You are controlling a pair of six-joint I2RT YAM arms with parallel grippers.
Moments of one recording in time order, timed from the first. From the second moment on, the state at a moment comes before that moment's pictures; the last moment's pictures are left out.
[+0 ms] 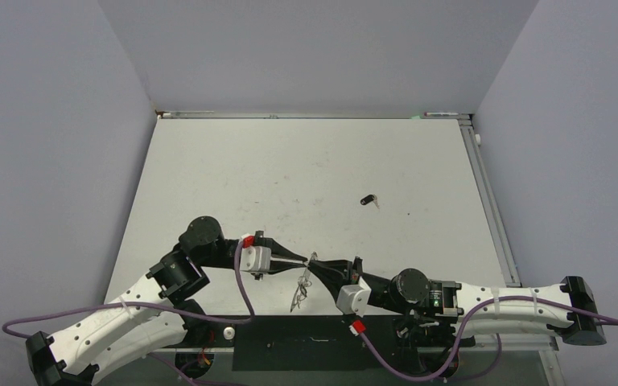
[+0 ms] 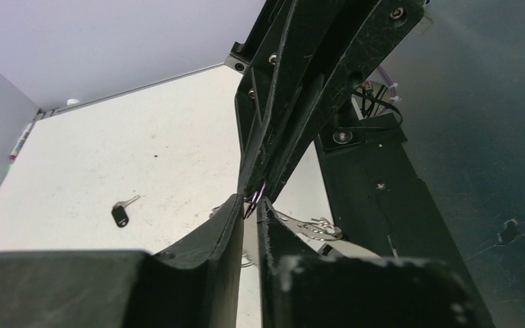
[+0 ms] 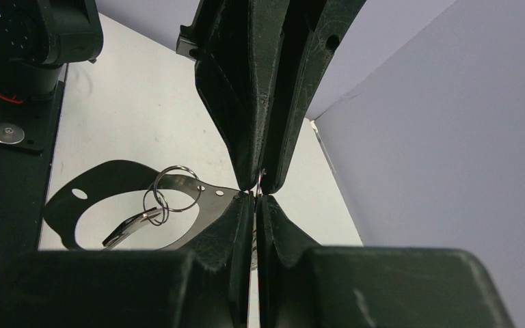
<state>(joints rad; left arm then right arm) -0.87 0.70 0.63 0.02 0.77 0.27 1.45 0.72 0.43 0.38 0.13 -0.71</state>
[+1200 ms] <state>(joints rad) -0.88 0.66 0.61 0.00 0.66 0.33 1.44 0.77 0.51 0.27 0.20 -0.58</state>
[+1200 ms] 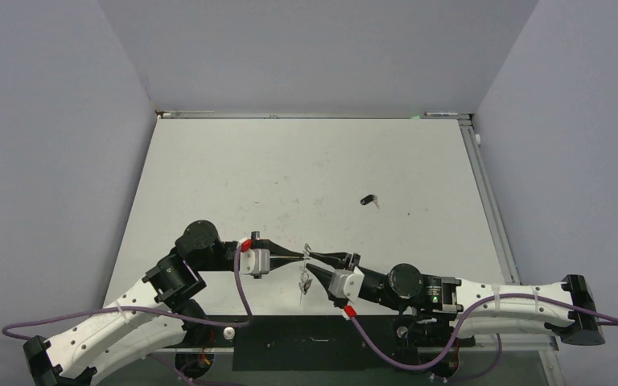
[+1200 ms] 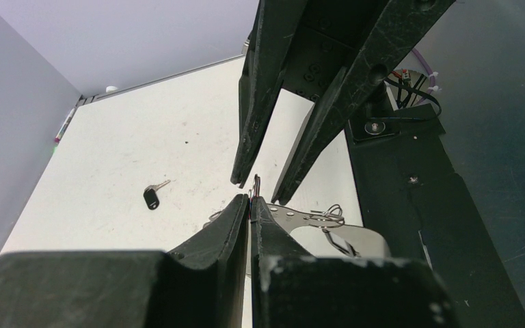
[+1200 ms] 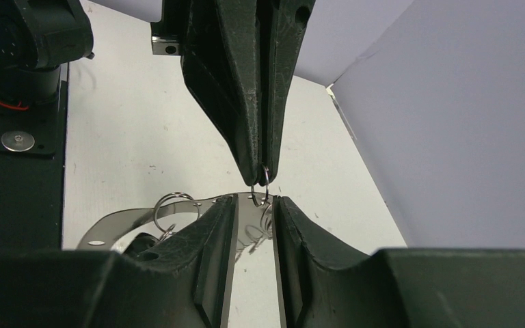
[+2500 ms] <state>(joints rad) -0.87 0.60 0.61 0.00 0.61 0.30 1.41 0.79 0.55 0.23 0.24 -0.65</state>
